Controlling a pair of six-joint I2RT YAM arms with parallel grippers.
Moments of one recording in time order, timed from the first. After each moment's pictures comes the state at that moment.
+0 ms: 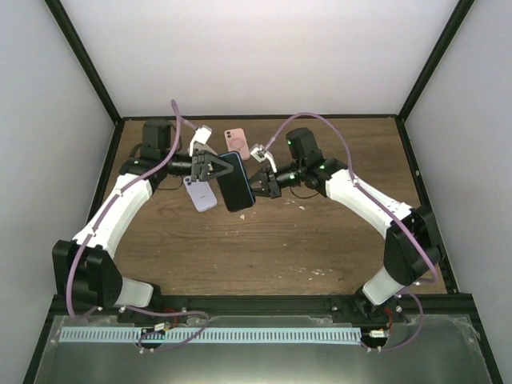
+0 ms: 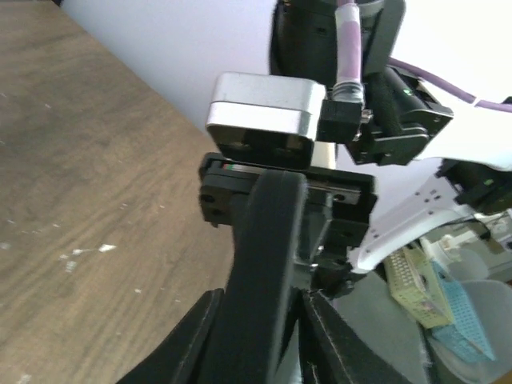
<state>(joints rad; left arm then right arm) -0.24 1.37 1.18 -0.38 1.25 -0.16 0.58 1.58 1.25 -0.31 -1.13 0.06</state>
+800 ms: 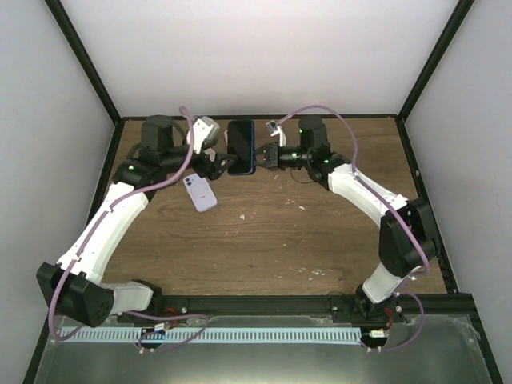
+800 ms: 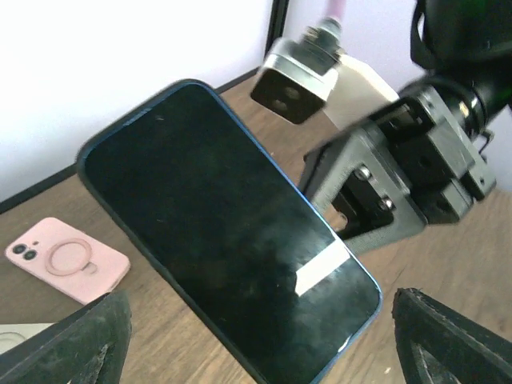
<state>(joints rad) -0.32 1.29 1.31 -0.50 0.59 0.10 0.48 1.63 1.25 0.06 -0.93 0.70</state>
